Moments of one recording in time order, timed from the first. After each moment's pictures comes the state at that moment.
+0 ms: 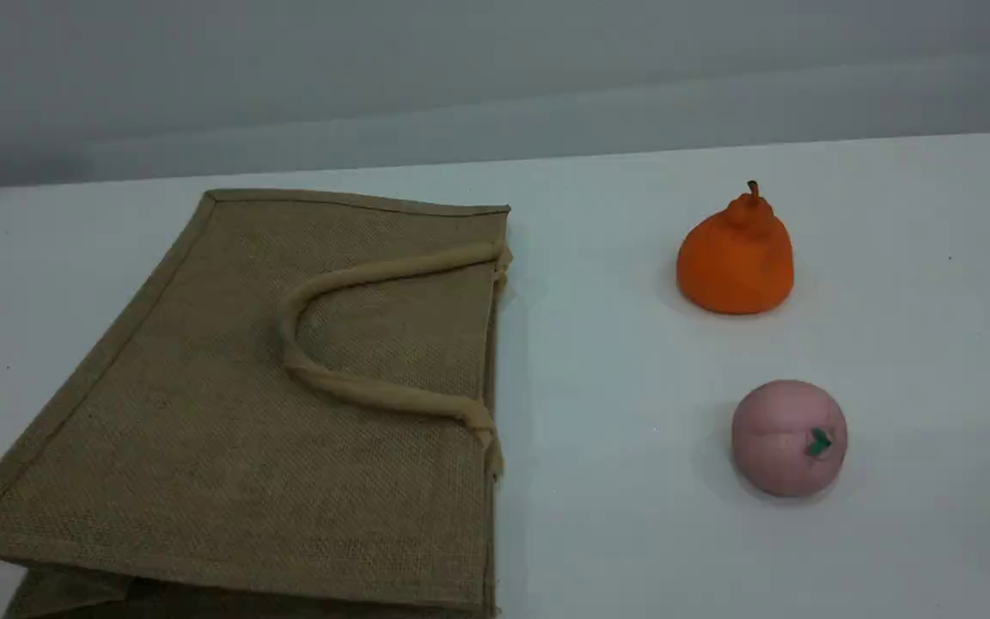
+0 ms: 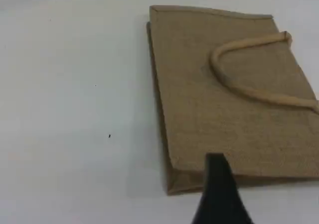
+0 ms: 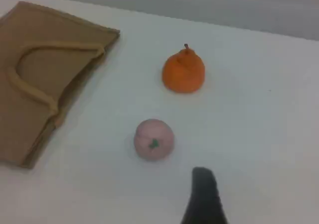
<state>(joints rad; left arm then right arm) -0.07 0.00 -0.50 -0.08 1.08 0.04 0.07 0.00 -0.51 0.13 1.07 -0.11</state>
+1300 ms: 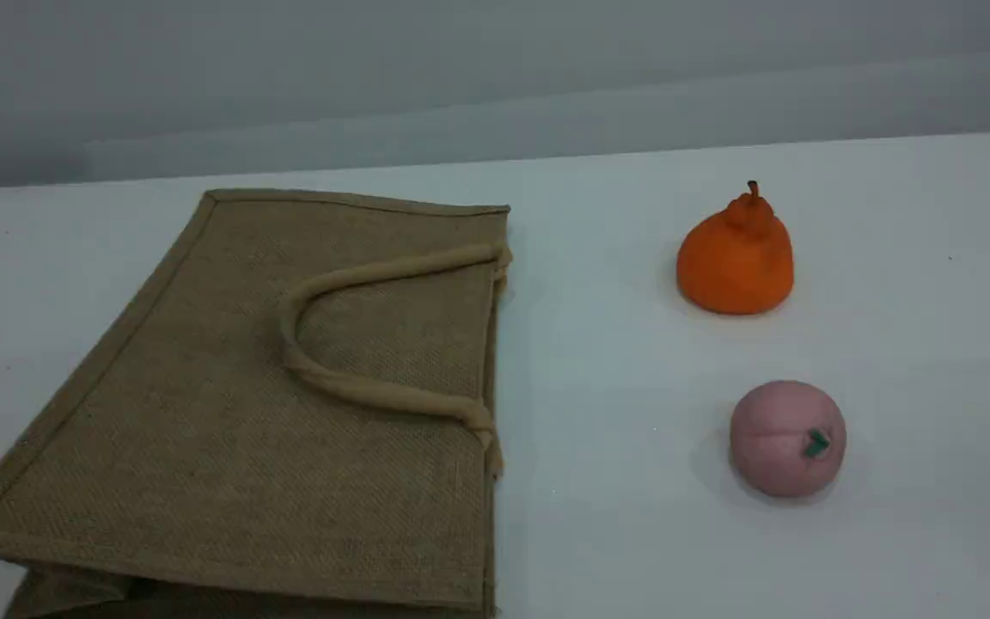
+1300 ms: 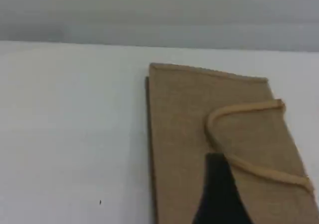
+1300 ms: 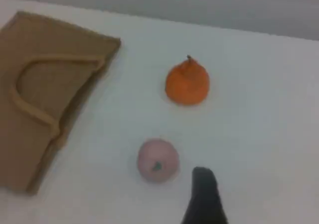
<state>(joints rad) -0.07 0.41 -0.66 -0.08 0.79 -0.01 0.07 0.26 -0.54 0.17 0.87 -0.11</state>
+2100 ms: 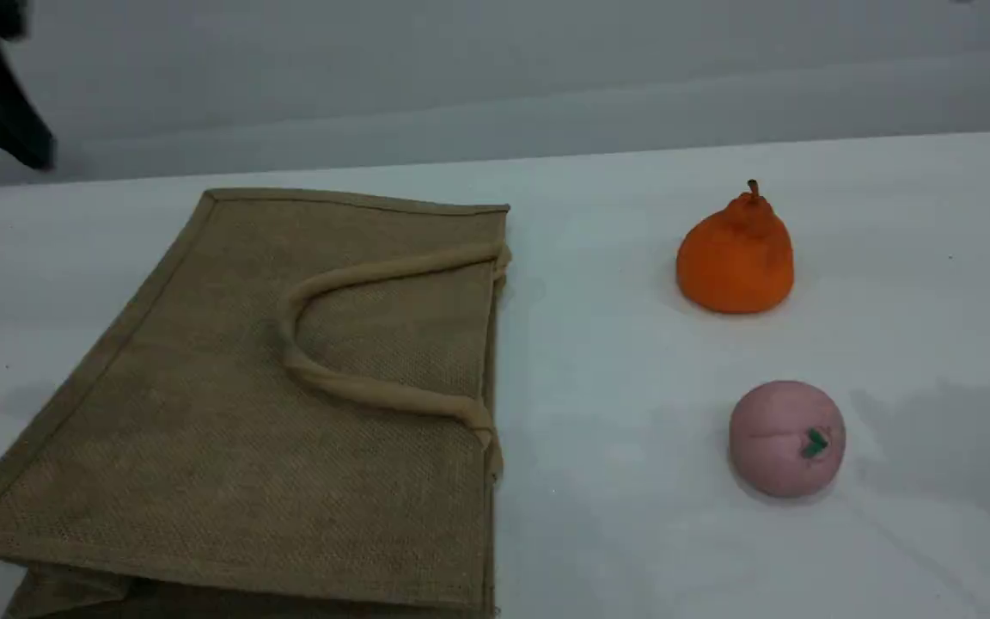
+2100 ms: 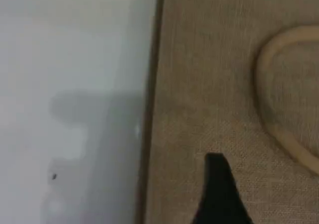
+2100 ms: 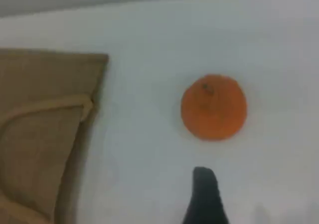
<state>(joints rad) -0.07 1.54 -0.96 -0.20 0.56 -0.02 0.07 1.34 -0.80 0.52 0.34 -0.21</state>
